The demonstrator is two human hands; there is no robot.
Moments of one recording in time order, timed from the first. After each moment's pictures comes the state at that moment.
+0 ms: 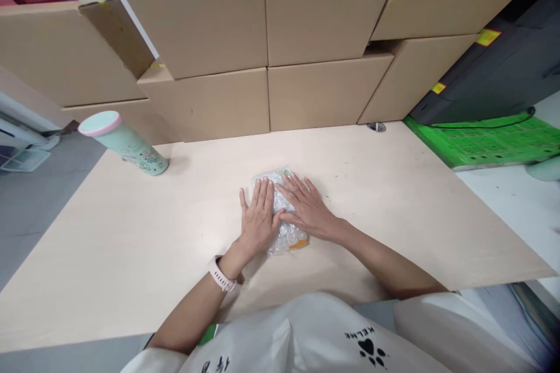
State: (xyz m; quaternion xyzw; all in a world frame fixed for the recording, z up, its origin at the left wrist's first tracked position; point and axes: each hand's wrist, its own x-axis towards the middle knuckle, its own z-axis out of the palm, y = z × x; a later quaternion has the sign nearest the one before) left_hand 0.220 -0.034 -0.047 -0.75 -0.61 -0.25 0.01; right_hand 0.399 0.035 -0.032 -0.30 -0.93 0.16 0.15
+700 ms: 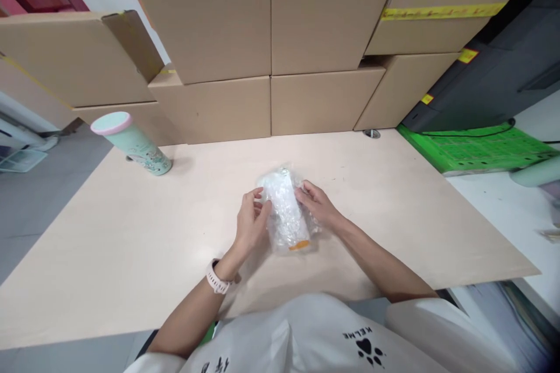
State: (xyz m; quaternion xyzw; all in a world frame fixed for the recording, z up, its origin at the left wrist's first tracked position) left_hand 0.213 -0.045 -0.020 -0.46 -0.63 -0.51 -0.36; right_hand 0.404 0.034 -0.004 -0.41 -0.67 0.51 0.34
